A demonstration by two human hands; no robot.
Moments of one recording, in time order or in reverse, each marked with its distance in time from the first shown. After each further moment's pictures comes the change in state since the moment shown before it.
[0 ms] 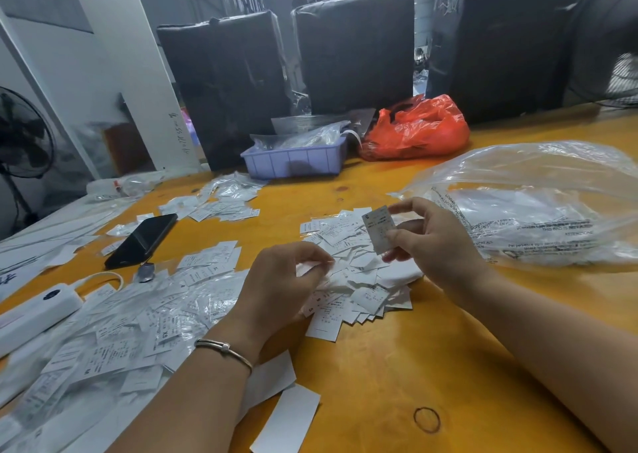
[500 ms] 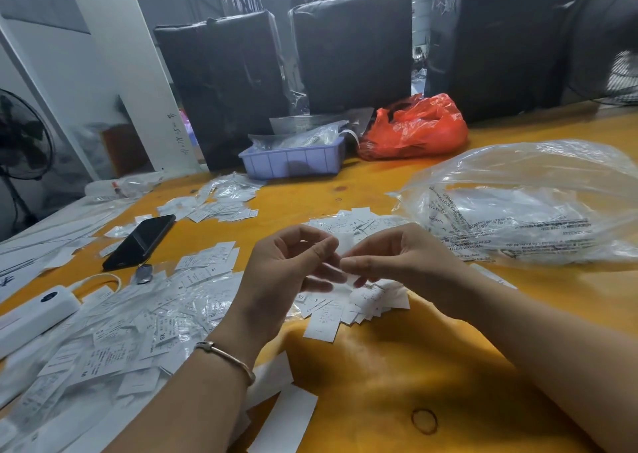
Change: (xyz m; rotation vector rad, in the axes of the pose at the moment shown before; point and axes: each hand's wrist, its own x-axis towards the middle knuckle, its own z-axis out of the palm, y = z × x) left_hand -0.006 0.027 -0.006 -0.815 -0.032 -0.192; right_hand -0.015 -0.017 0.006 0.087 -0.449 -0.057
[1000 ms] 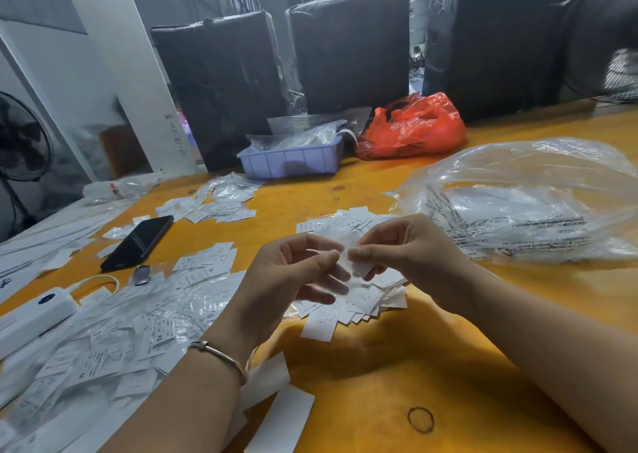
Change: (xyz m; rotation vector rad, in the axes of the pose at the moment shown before) left_hand -0.001 0.004 -0.003 0.034 -0.144 -0.111; right_hand 0.002 0.004 -0.005 0.076 0.109 -0.067
